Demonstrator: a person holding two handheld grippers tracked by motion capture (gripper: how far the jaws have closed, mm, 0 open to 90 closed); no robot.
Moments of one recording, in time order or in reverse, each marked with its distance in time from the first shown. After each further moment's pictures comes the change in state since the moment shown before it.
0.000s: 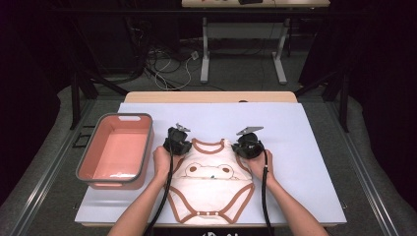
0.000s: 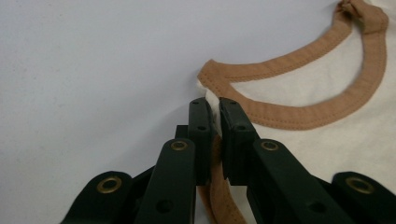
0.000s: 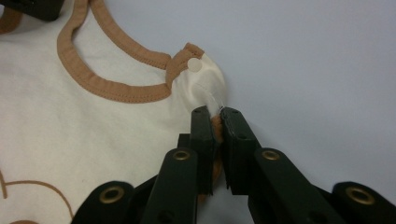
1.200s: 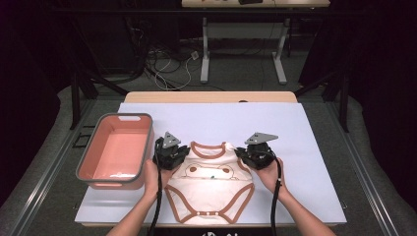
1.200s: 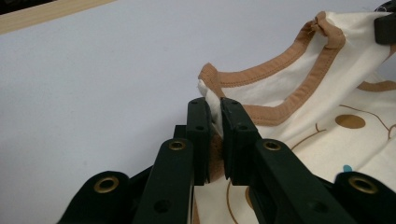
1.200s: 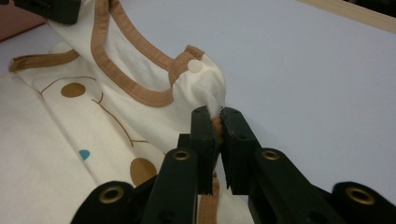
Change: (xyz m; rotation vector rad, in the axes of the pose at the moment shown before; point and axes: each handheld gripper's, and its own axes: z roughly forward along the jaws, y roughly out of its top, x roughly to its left) left arm -0.026 -0.033 -0.075 -0.231 -0.054 0.039; right arm 0.027 -0.008 -0.073 -0.131 0.057 -0.093
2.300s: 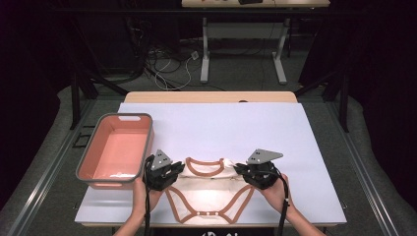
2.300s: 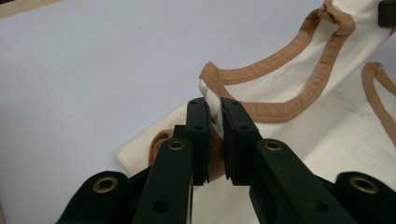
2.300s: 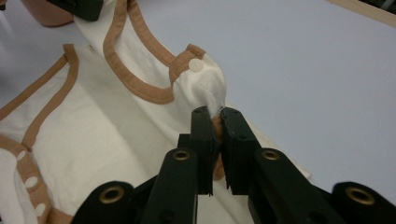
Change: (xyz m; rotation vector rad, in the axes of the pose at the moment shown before) left arm -0.022 -0.033 -0.045 -0.001 -0.046 0.040; right arm 0.041 -0.017 -0.041 -0.004 0.072 -0.077
